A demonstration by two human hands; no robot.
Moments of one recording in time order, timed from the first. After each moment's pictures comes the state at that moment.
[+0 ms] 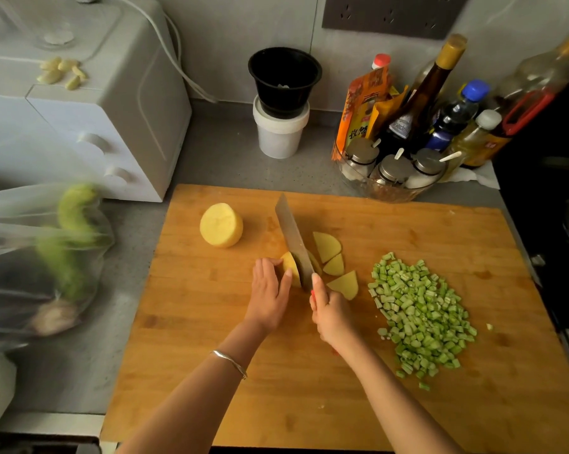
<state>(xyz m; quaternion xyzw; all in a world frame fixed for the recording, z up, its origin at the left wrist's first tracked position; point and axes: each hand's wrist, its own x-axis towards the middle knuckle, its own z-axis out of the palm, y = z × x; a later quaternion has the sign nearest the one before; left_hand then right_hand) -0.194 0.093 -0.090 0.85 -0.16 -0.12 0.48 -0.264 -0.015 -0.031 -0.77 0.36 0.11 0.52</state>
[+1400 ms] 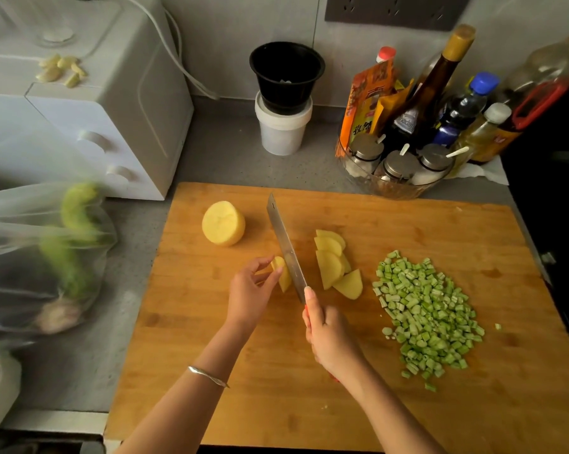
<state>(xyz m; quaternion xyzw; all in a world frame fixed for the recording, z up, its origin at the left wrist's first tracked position) -0.186 0.116 -0.064 0.80 -0.04 -0.14 0.58 -0.290 0.006 -0.008 -0.77 0.30 0.12 0.55</state>
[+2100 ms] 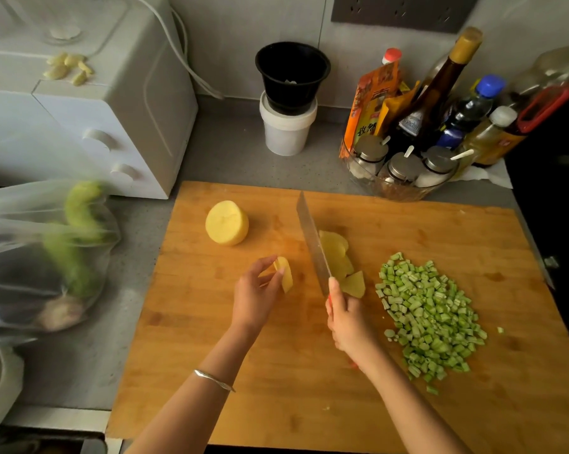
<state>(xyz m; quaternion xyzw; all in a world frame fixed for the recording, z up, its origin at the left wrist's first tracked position) -0.192 0.115 -0.061 0.79 -0.01 -0.15 0.60 -0.280 -0.020 -0.011 -0.76 0.36 0.10 0.53</state>
